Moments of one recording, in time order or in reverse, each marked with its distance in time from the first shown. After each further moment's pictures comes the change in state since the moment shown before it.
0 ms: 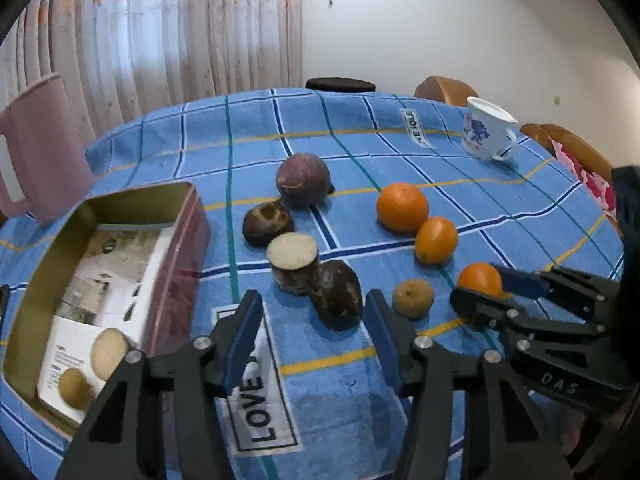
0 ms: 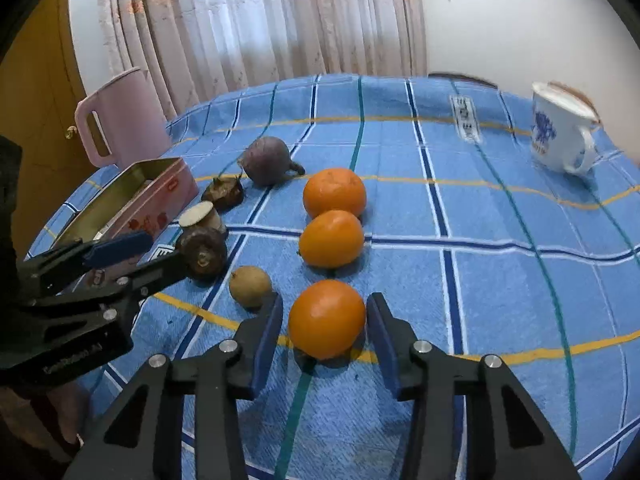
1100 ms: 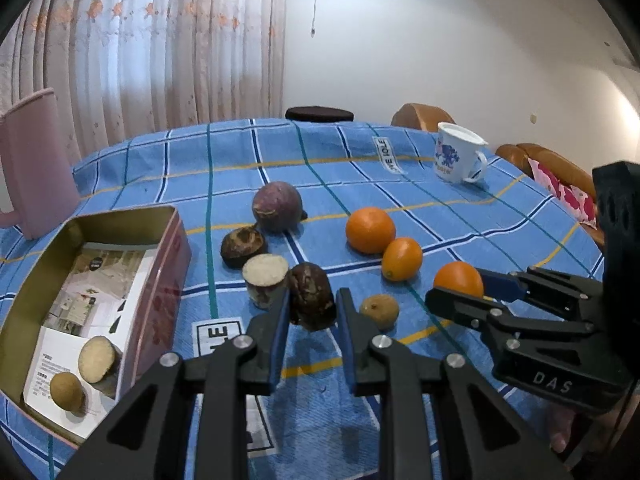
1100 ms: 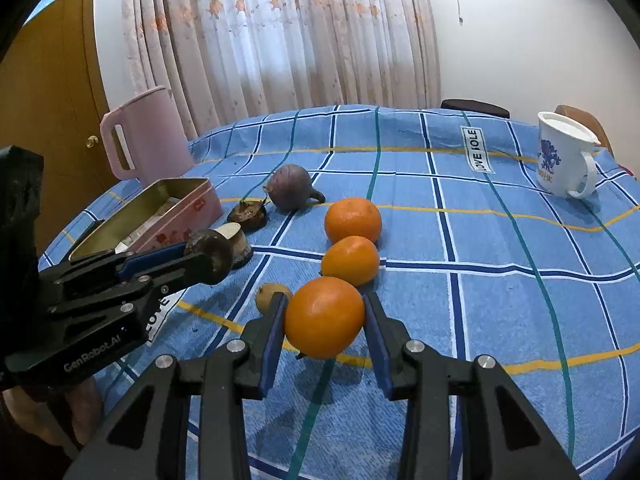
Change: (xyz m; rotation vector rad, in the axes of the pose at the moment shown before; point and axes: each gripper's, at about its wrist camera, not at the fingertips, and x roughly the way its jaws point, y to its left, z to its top) left arm -0.018 -0.006 -0.006 0.017 -0.128 -0.067; right arm -0.023 0.006 -0.003 -0.044 -0.127 0.047
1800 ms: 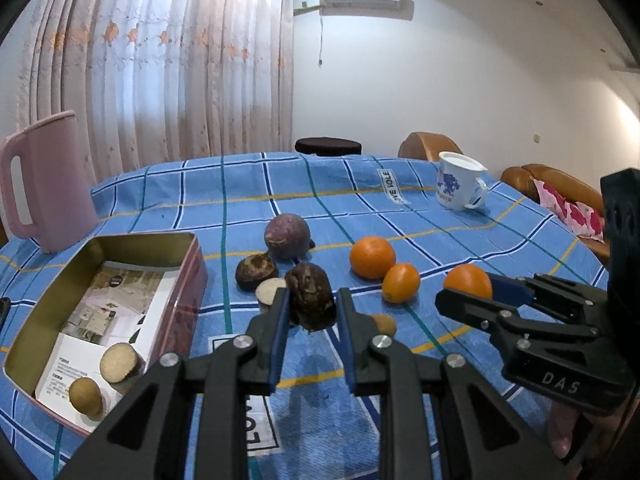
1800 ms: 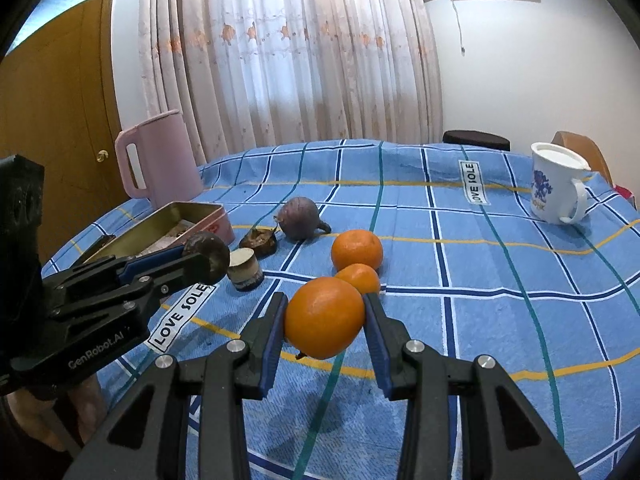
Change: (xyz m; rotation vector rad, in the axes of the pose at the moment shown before) left arm -0.022 -0.003 -0.004 -0.002 -0.125 0.040; right arm -0.020 0.005 -0.002 -0.029 -0.123 0.002
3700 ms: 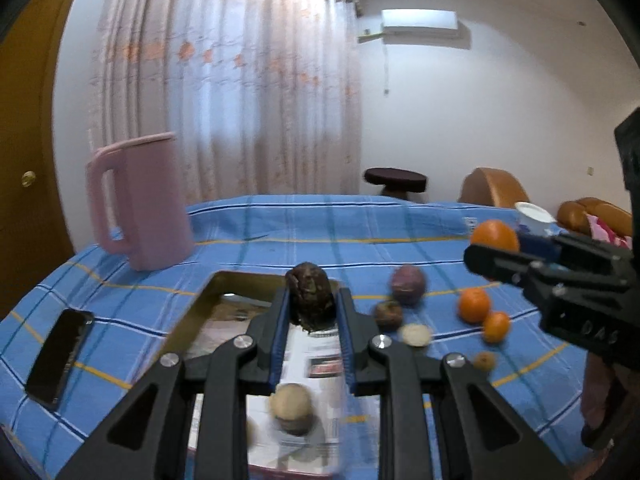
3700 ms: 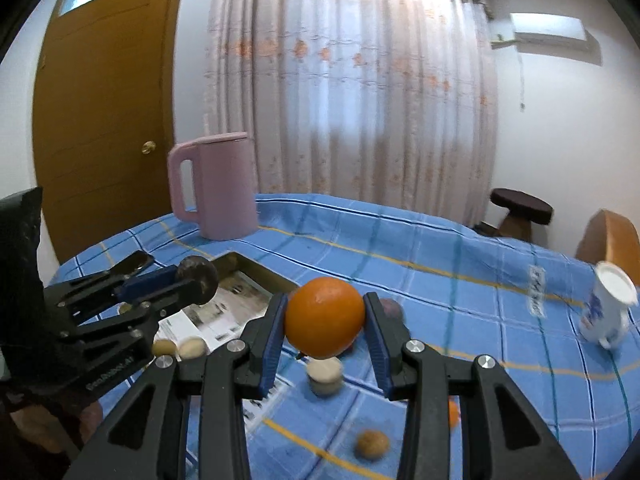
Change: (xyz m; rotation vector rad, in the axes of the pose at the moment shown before) left arm -0.043 0.090 0.026 -0.081 -0.095 0.238; right arm 0.022 0.088 0.083 -0.215 -0.085 0.116
